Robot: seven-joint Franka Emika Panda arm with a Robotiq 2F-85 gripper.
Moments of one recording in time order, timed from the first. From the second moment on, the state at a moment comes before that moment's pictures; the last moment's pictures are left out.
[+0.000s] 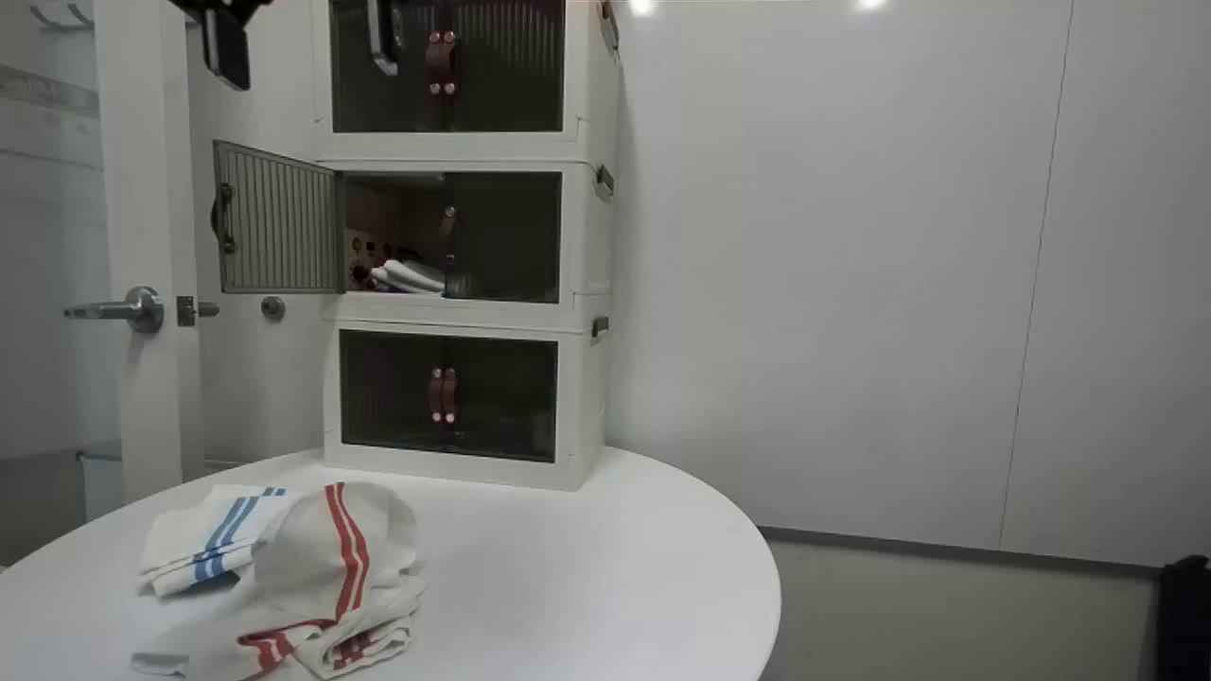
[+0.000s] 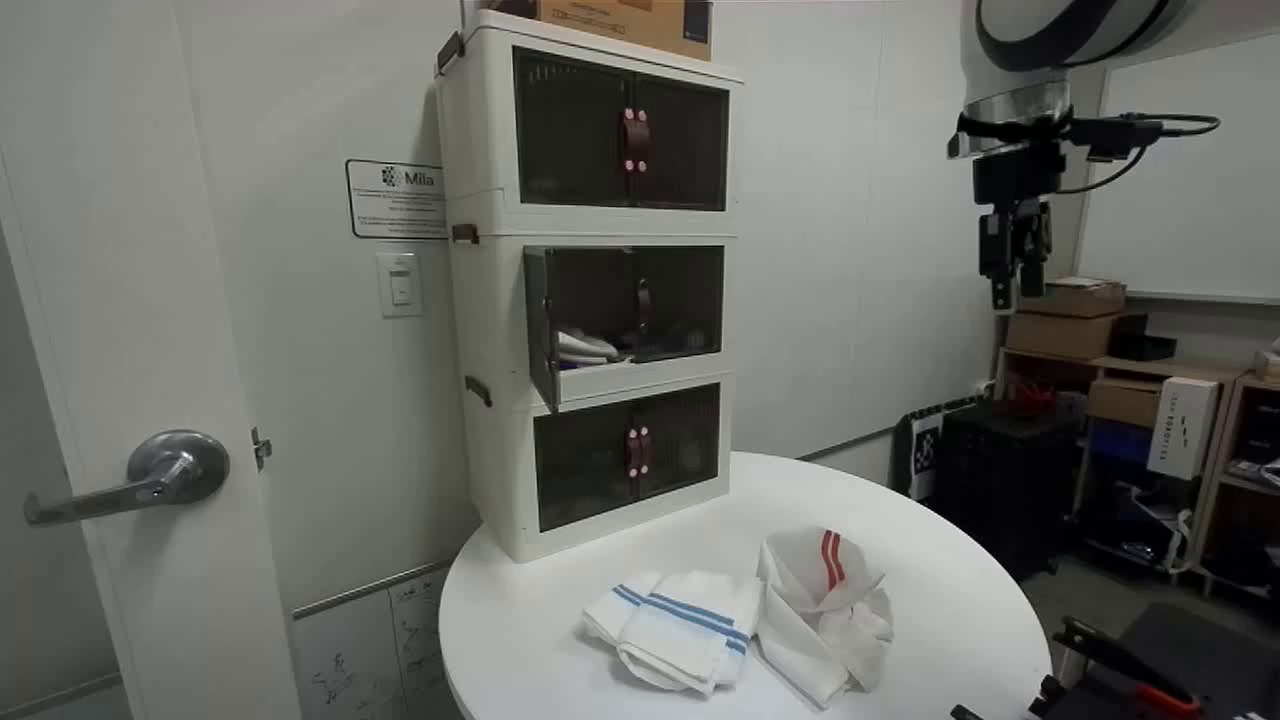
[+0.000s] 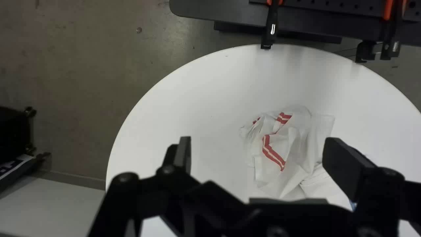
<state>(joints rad) -0.14 -0.65 -0.15 -2.53 -0.29 1.83 -0.29</state>
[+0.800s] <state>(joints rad) 0.05 -0.55 -0.17 -2.49 -0.19 2.32 -0.43</state>
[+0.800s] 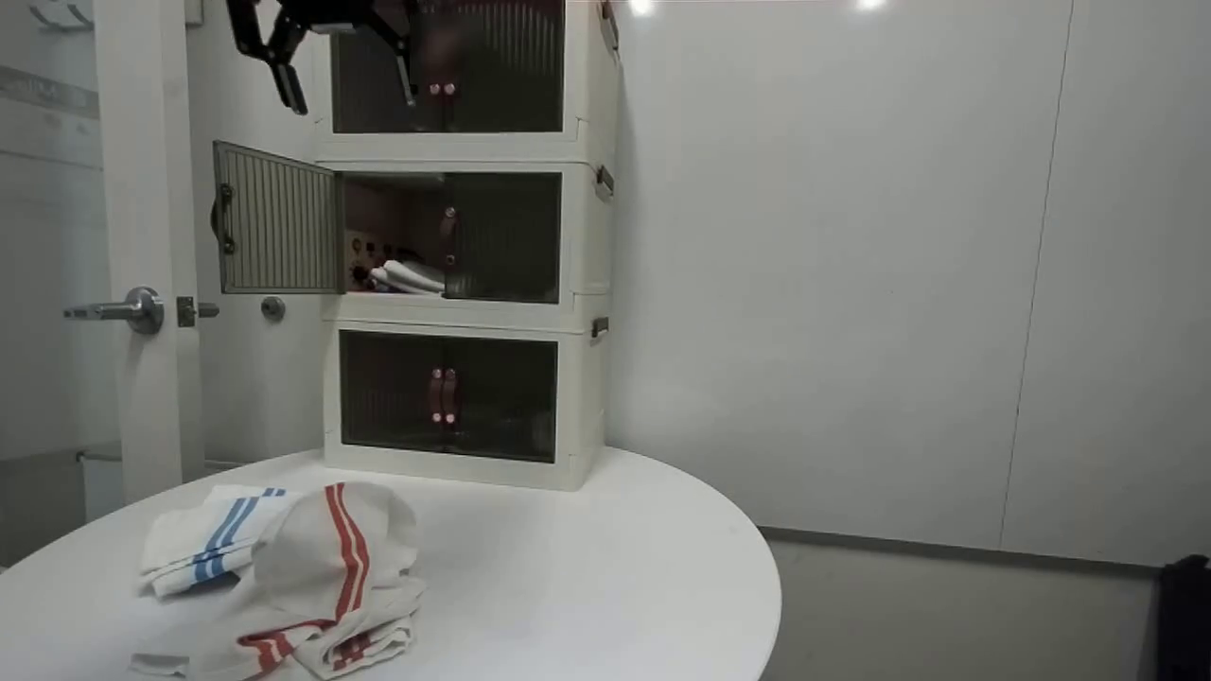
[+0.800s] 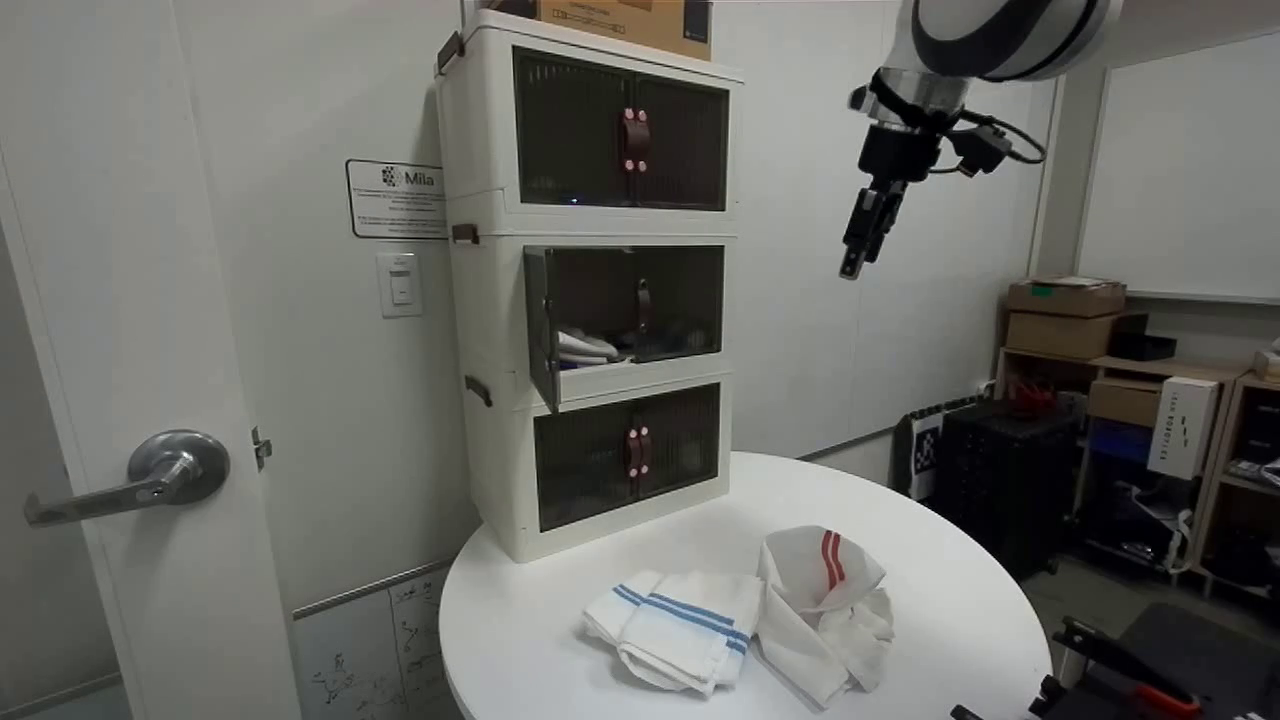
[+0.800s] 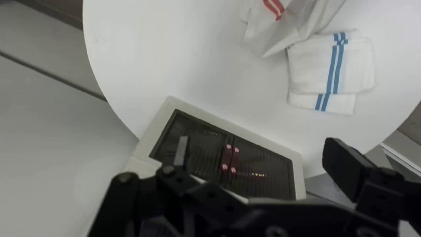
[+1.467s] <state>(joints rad) 0.53 -0.32 -0.63 -2.34 0.48 2.67 -1.11</state>
